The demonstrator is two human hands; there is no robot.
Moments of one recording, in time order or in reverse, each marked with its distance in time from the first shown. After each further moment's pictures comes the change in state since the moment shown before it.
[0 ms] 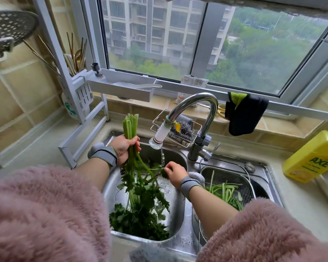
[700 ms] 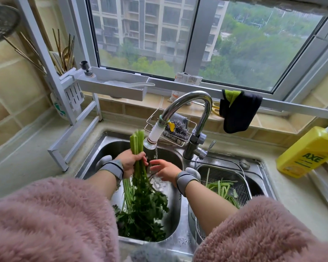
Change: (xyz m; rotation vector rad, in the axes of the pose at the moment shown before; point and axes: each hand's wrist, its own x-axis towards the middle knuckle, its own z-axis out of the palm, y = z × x) left_hand -0.006 -0.034 0.023 0.098 -0.096 -0.159; right_hand 0.006 -0.010 -0.006 0.473 -0.339 0.025
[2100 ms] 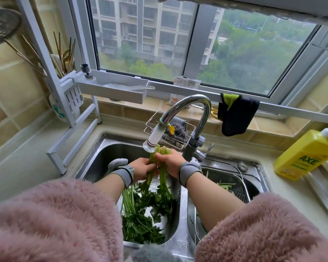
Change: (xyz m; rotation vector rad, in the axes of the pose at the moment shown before) left_hand 0.008 -0.017 0.013 0.510 -0.188 0.069; right_hand -0.006 -0.033 -0.013 0.554 0.137 -0.127
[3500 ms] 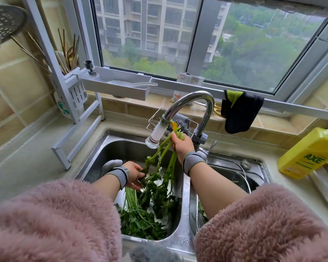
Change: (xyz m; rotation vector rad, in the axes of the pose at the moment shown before) left_hand -0.014 -0.016 -0.012 0.003 0.124 -0.329; right_hand 0.015 -0.020 -0.013 -0.034 0.395 -0.169
